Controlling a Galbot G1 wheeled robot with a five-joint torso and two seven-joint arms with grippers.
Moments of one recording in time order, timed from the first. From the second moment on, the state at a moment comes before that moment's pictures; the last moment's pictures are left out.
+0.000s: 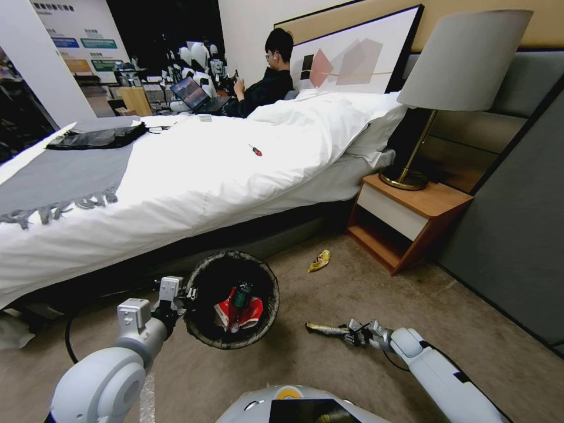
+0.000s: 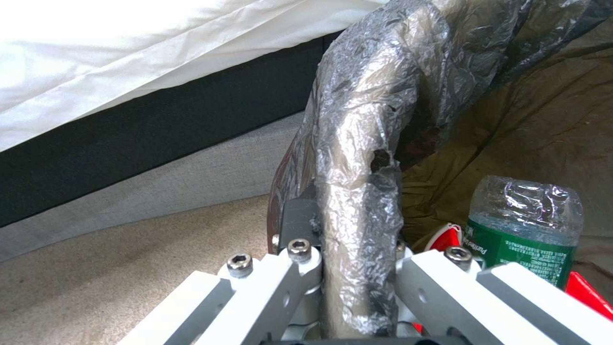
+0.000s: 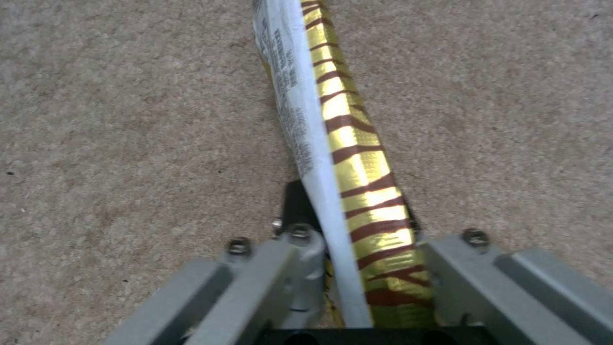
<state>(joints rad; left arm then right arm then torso) 1.70 -1.14 -0.82 -2.50 -0.56 0.74 -0.08 -1.13 0.96 0.21 1.17 -0.02 0.04 -0.72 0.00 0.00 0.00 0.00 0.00</state>
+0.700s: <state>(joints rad) 1.71 -1.13 -0.82 -2.50 -0.56 0.74 -0.08 -1.26 0.87 0.37 1.61 0.16 0.00 -0.58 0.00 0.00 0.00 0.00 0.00</state>
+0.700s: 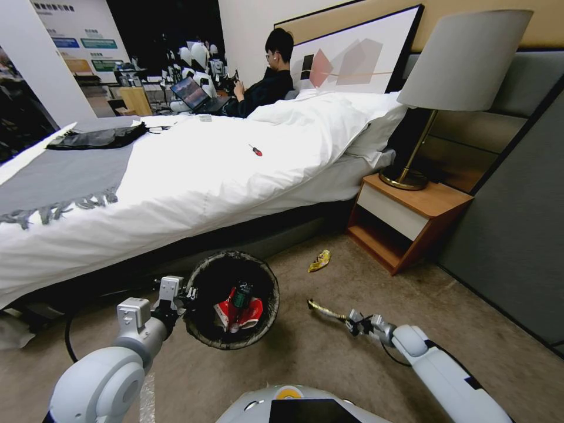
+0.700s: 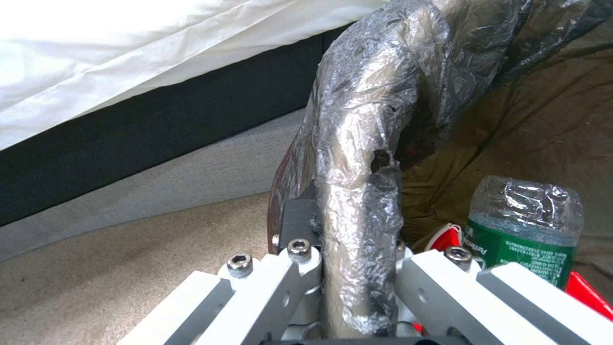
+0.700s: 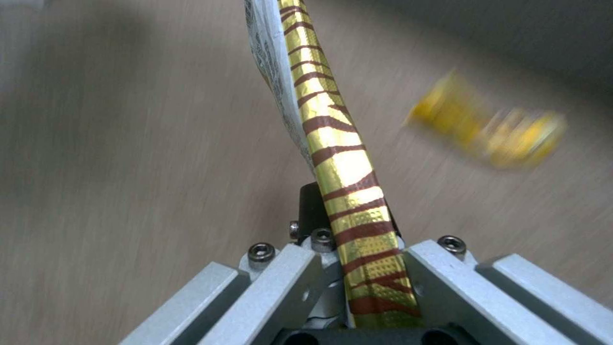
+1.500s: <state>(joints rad) 1.70 -1.10 -0.82 -2.50 -0.59 0.74 -0.10 -1.10 0.77 0.41 2.28 0.64 -0.30 -0.35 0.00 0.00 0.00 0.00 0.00</state>
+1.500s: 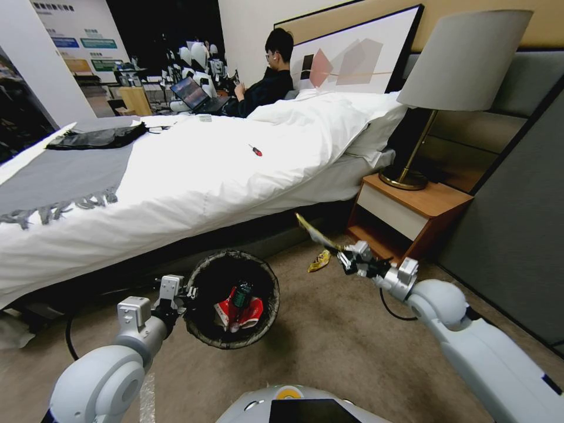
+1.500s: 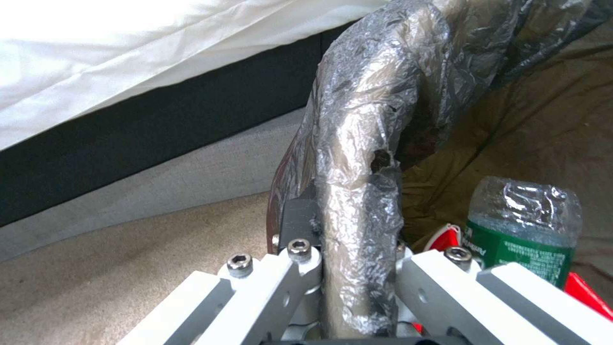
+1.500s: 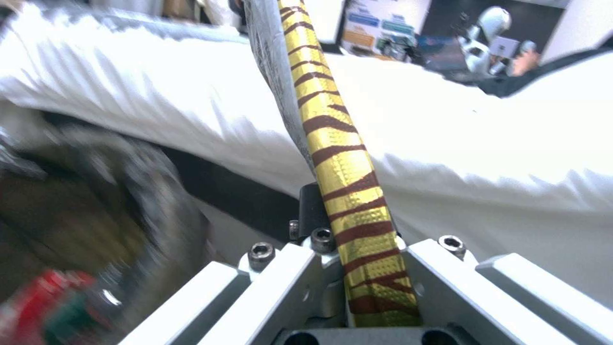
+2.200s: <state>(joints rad) 1.58 -1.06 -0.77 -2.50 -0.65 0.74 -0.13 -0.81 0.80 -0.01 2.34 0.79 -0.44 -0.20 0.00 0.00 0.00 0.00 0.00</state>
